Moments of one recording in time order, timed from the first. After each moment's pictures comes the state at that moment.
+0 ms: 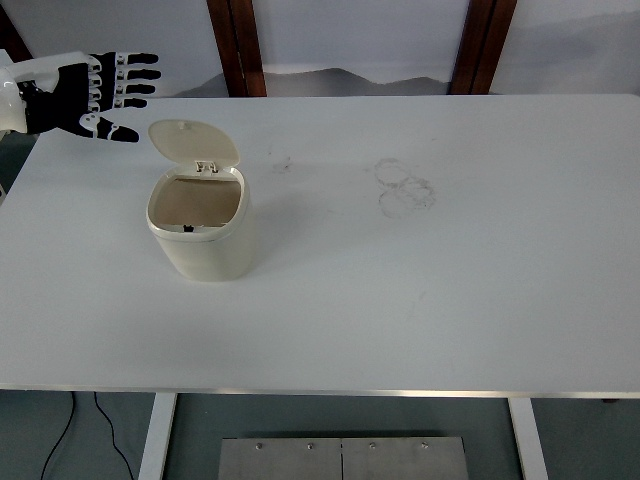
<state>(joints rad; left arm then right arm) -1.36 0.88 0.04 -0.96 0.33 -0.61 -0.22 0.07 0.00 0.36 0.16 -0.26 -0.02 -0.06</state>
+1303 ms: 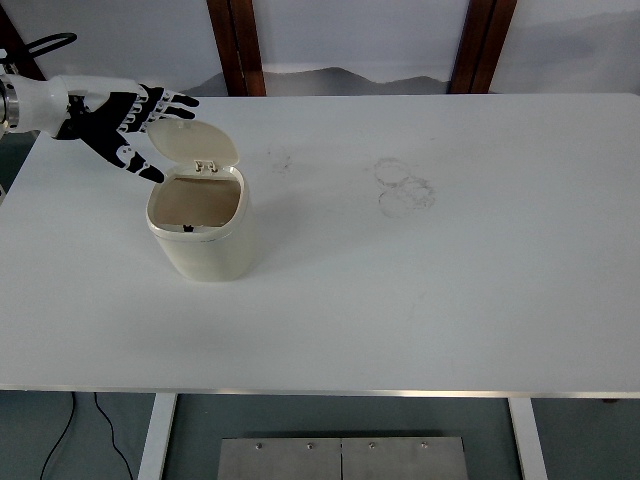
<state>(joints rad) -1.42 0.83 0.04 -1.06 0.49 -0.61 -0.05 0.07 0.00 0.36 0.16 -0.26 -0.02 -0.06</state>
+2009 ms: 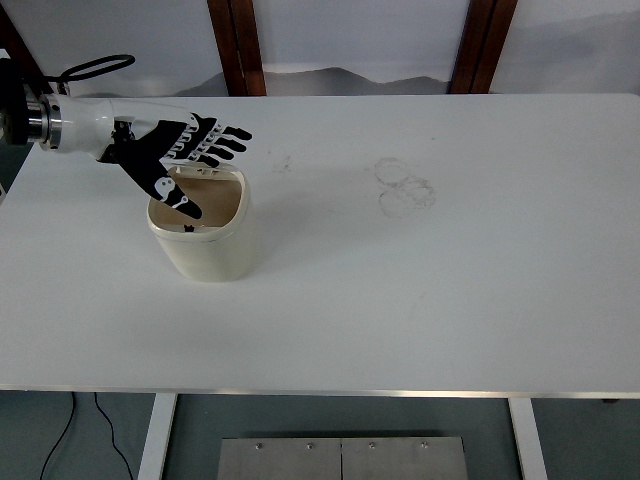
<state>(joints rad) -1.44 0.84 0.06 -1.27 0.49 -0.61 -0.02 0.07 0.00 0.36 0.16 -0.26 -0.02 -0.06</state>
